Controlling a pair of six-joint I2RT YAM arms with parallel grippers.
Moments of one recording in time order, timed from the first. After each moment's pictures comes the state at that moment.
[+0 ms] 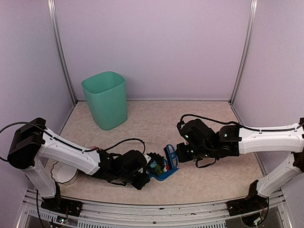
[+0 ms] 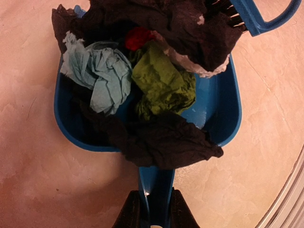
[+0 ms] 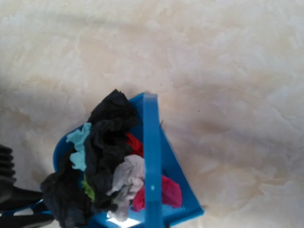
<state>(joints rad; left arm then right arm) -1.21 1.71 0.83 -0.07 -0.12 -0.47 1.11 1.40 0.98 -0.46 0.31 0.70</state>
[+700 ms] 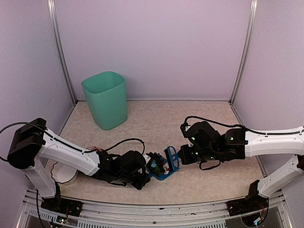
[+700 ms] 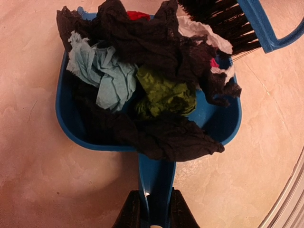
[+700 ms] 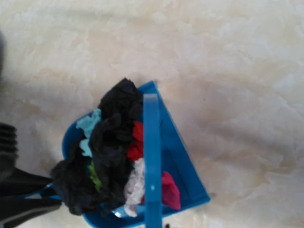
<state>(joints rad) -1.21 1.71 0.81 -0.02 -0.13 -0.48 1.11 1.32 0.90 -0.42 0.27 0.71</state>
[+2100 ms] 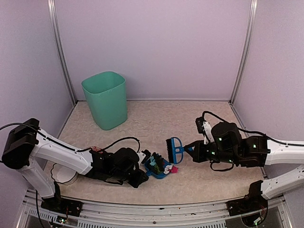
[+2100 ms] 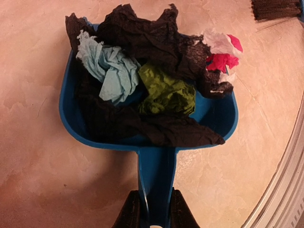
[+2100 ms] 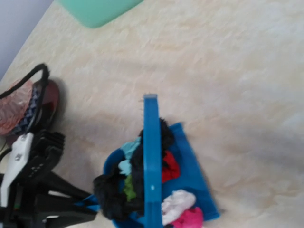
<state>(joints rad) -1.18 1.63 0.73 0.04 -0.07 -0.49 1.11 1.04 0.72 -0.24 0.26 0.70</state>
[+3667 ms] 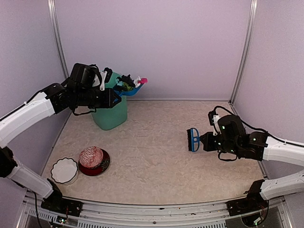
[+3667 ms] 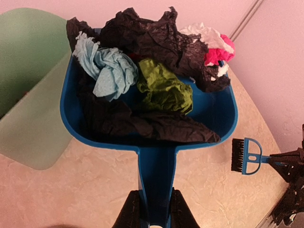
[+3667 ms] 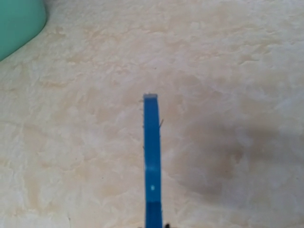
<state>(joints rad) -0.65 1.38 1.39 -0.55 -0.02 -0.36 0.82 1.03 0.67 -0.25 0.29 0.52</state>
